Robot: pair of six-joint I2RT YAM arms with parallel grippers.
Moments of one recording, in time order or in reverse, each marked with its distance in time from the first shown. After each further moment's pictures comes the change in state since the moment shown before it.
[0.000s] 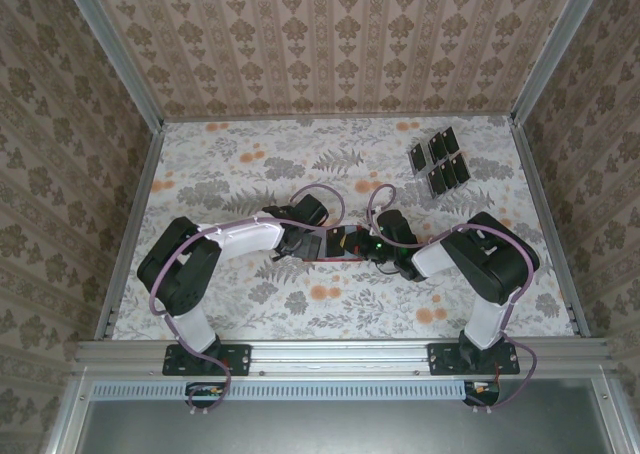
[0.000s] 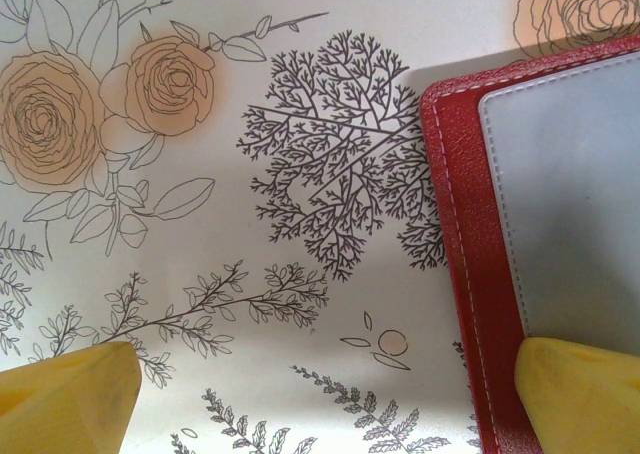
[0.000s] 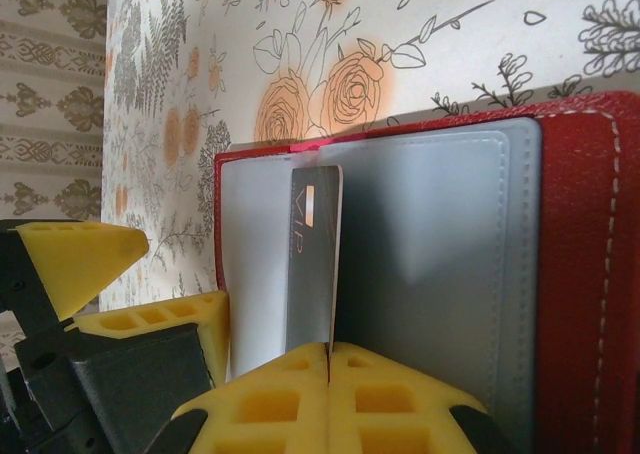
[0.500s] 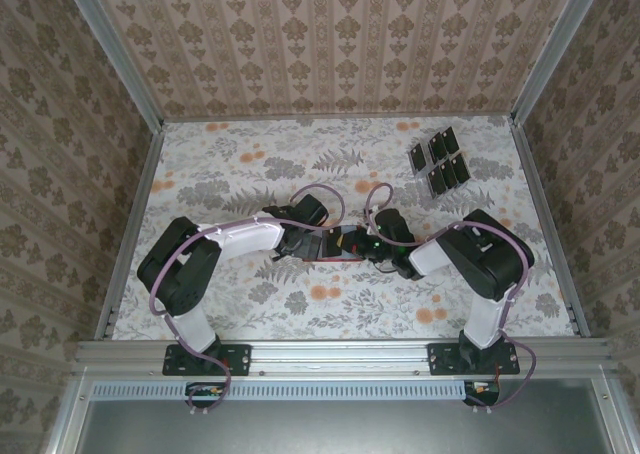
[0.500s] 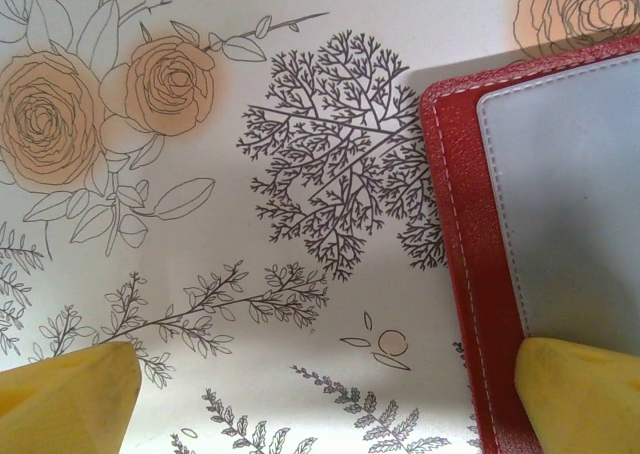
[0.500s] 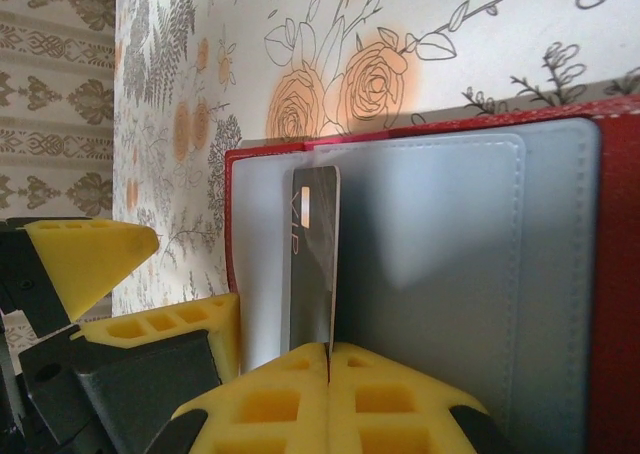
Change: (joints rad) left arm 0.000 0.000 0.000 0.000 0.000 0.000; right arm 0.004 0.037 0.027 0.018 -0.030 0.014
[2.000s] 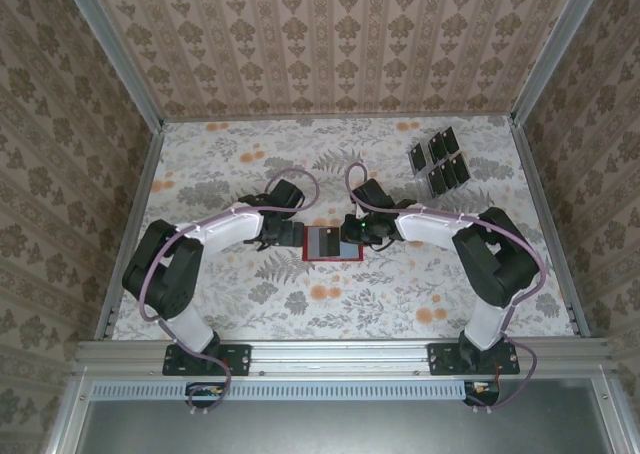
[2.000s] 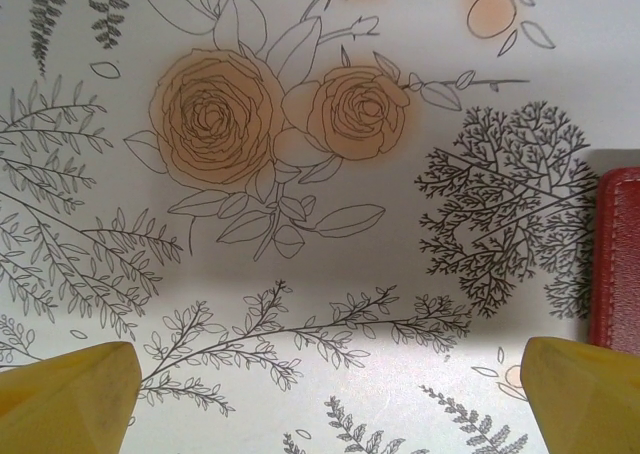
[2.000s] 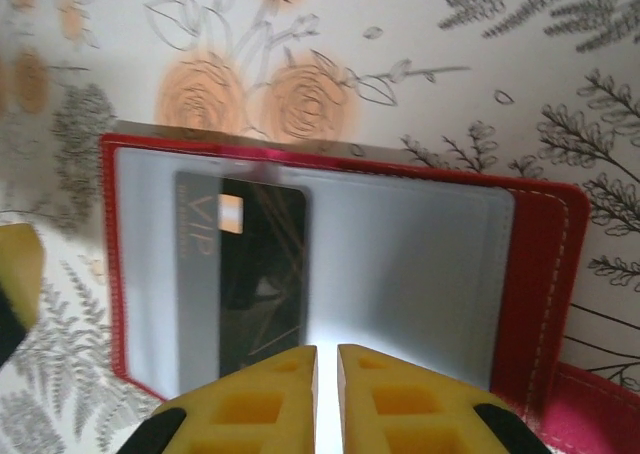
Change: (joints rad) left arm 0.159 -0.060 -0.002 -0.036 0.085 -0.035; right arm 0.026 -0.045 0.452 -0.976 0.183 -0.314
